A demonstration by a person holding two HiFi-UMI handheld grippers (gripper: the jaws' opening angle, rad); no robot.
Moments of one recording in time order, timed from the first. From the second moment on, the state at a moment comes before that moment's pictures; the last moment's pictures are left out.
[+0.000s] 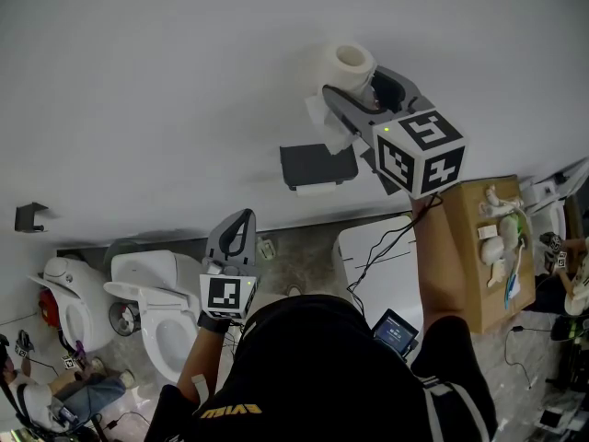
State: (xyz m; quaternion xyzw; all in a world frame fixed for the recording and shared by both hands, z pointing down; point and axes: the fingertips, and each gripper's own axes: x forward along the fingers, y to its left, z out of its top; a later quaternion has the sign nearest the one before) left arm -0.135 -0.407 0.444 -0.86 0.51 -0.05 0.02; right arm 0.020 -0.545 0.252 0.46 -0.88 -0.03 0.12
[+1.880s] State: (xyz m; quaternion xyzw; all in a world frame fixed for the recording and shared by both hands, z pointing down) left arm -0.138 -0.406 0.451 -0.85 0.52 -0.06 0.02; right arm 0.015 -0.545 0.374 0.45 -0.88 0.01 0.14
